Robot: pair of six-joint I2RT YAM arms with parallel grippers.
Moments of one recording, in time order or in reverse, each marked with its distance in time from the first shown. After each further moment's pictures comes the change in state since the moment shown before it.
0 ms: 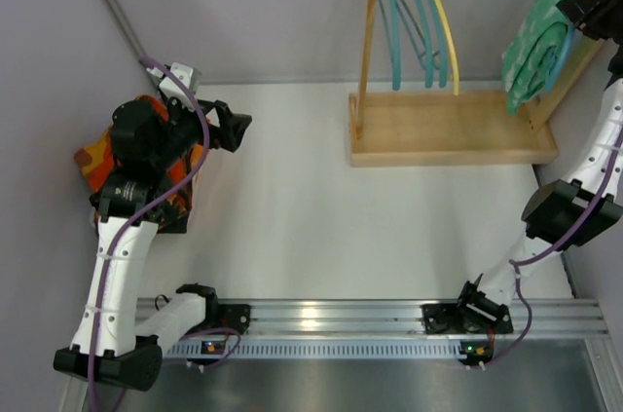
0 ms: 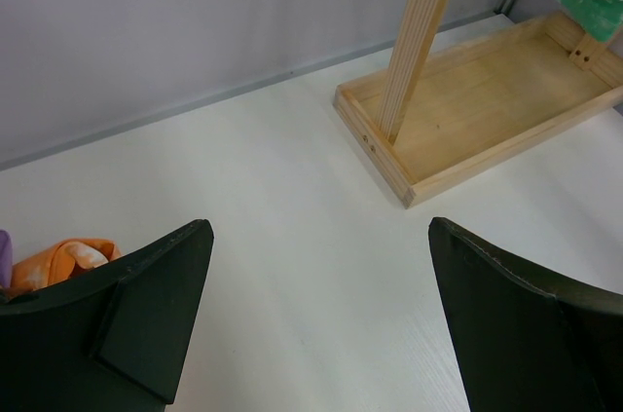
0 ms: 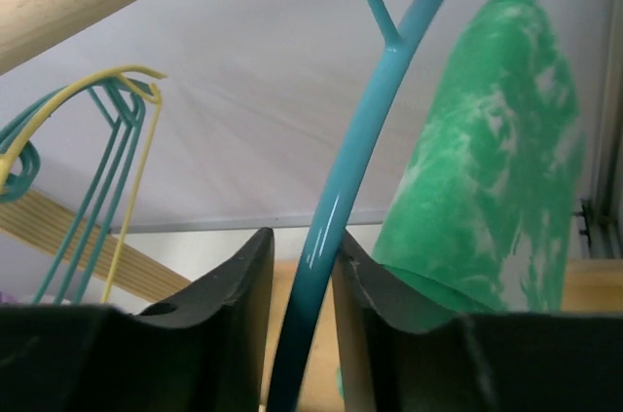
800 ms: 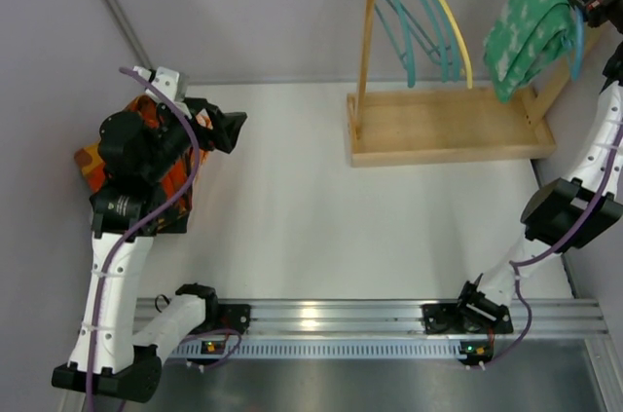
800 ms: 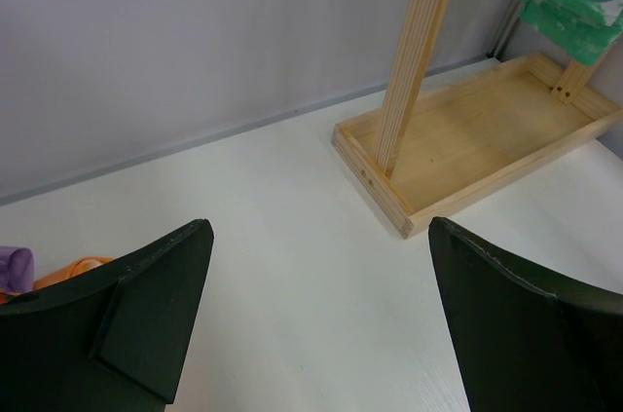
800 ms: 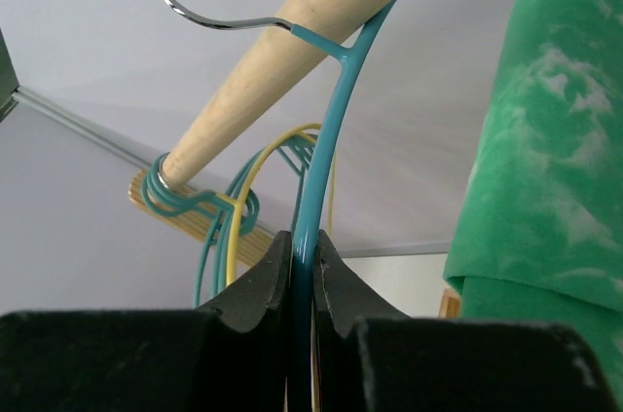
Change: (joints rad) left arm 0.000 -0.060 -0.013 0.045 -0.017 -0.031; right arm 0.008 -0.008 -0.084 0.418 -0.145 0.716
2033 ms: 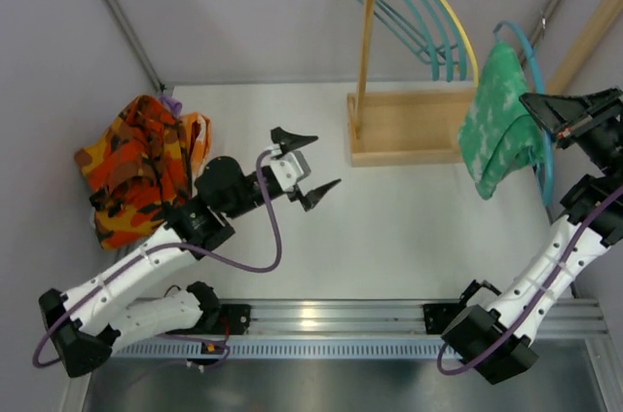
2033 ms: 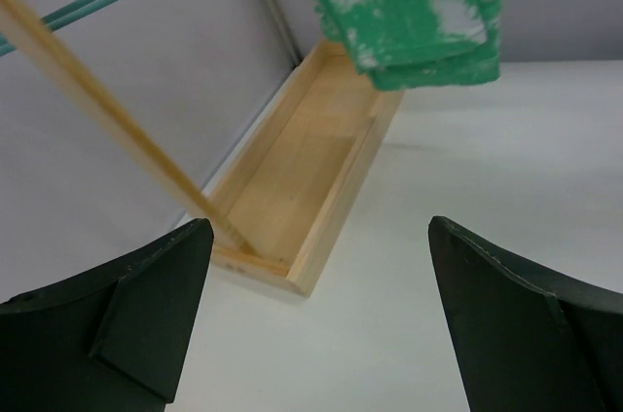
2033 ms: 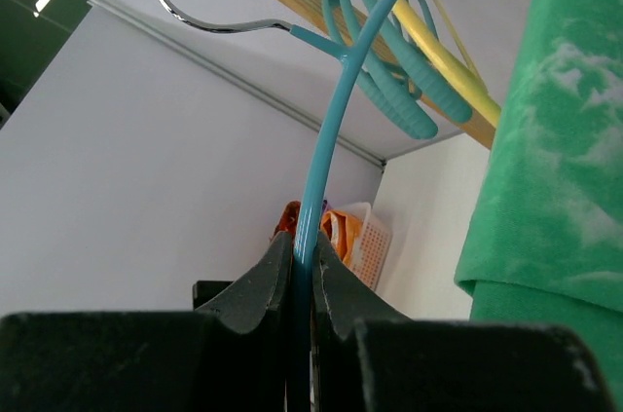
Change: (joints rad) left arm -0.663 -0.010 -0.396 0.483 -0.094 0.414; right arm -0.261 -0.953 -1.063 0.358 -0.293 0.379
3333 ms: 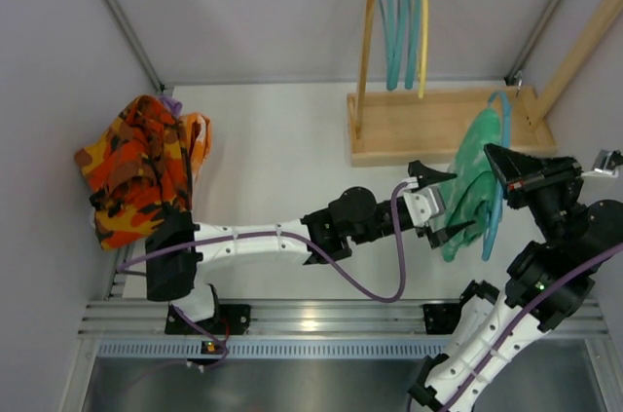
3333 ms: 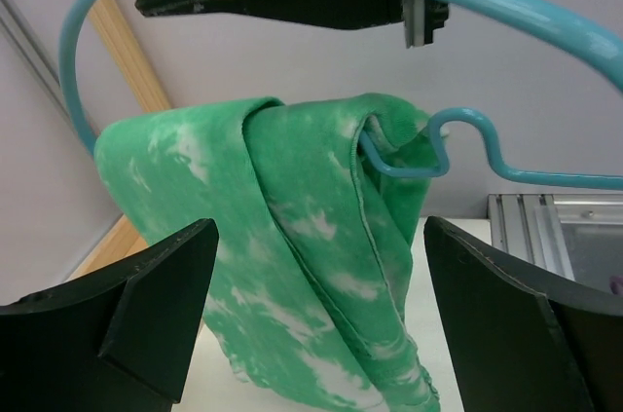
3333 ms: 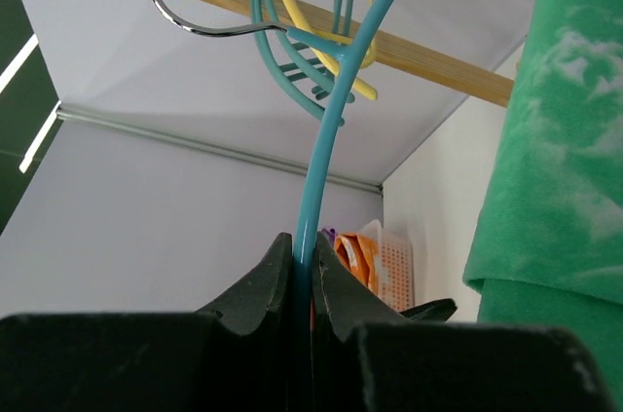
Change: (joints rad) left arm -0.524 0.713 0.328 0.547 -0.225 -0.129; right arm 0.051 -0.430 -0.036 -0.865 0.303 -0.201
